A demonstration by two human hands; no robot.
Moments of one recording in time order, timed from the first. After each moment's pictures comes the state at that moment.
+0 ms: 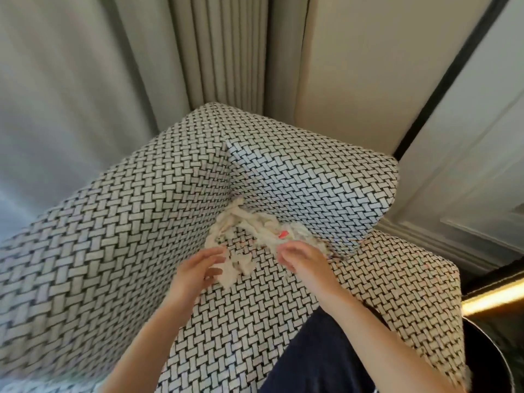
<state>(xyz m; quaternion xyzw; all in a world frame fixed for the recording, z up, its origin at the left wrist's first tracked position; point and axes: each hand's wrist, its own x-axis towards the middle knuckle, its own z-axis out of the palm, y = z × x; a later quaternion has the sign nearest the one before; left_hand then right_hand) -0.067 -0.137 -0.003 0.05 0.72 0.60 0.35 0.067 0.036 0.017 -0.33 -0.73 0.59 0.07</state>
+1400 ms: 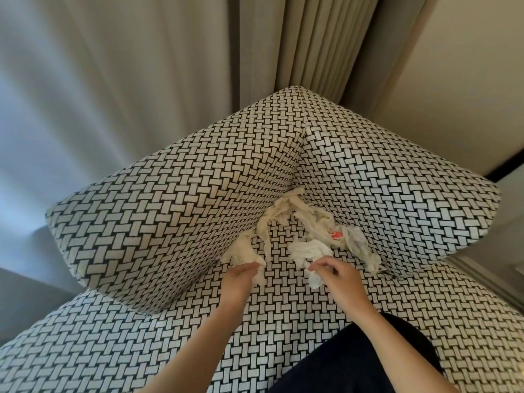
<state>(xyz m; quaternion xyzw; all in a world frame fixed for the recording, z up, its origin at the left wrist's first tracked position) -0.035 -0.157 -0.056 -0.14 0.70 0.63 0.31 0.052 0.020 -0.029 -0.26 -0.81 0.52 0.03</state>
